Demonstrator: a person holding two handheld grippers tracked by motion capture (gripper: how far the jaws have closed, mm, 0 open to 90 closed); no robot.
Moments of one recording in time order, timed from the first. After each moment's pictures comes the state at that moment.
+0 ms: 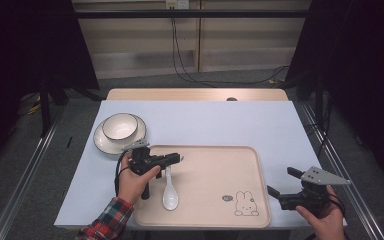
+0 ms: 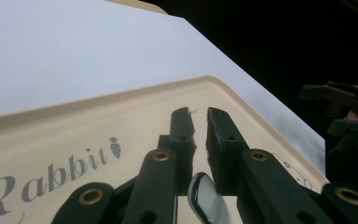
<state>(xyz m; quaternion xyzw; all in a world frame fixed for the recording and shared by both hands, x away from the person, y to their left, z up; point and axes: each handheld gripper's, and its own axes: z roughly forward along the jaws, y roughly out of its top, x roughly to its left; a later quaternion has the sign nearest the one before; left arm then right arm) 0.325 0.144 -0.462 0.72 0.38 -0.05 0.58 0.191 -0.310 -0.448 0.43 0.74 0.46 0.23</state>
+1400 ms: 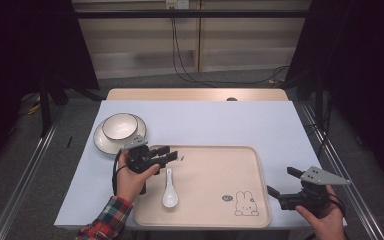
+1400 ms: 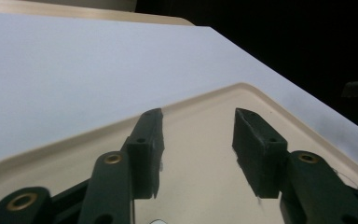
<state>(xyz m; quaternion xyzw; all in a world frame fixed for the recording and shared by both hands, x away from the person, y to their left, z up) 0.329 0.150 -0.454 0.73 0.37 0.04 0.57 0.191 -0.309 -0.447 0.43 0.74 0.46 0.23</state>
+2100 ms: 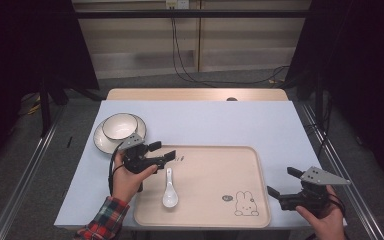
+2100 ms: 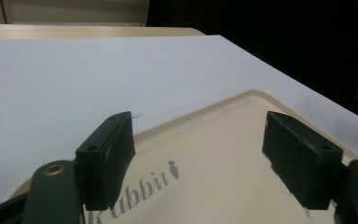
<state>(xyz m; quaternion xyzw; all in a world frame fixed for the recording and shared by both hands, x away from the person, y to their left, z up) 0.327 0.156 -0.444 0.73 0.36 0.07 0.57 0.191 -0.309 -0.447 0.43 0.75 0.46 0.23</state>
